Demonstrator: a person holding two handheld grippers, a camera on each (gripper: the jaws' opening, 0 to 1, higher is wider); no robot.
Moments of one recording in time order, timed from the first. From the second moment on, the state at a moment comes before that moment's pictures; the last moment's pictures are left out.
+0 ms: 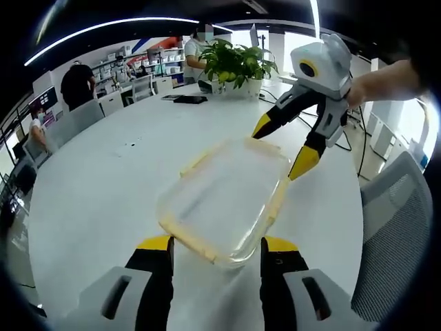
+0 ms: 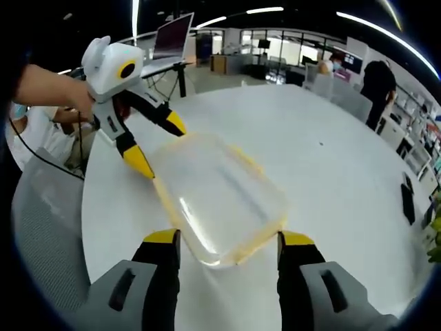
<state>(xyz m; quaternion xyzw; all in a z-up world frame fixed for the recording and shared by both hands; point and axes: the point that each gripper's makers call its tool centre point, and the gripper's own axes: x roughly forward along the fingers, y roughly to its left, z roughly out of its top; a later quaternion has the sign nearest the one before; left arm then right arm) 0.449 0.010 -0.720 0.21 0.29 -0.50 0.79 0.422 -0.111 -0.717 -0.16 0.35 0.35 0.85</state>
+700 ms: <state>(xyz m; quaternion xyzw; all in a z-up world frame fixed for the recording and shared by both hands) 0.441 0.018 -0.722 0.21 0.30 -0.49 0.79 0.417 -0.107 -0.716 -0.15 0.35 0.35 0.86</state>
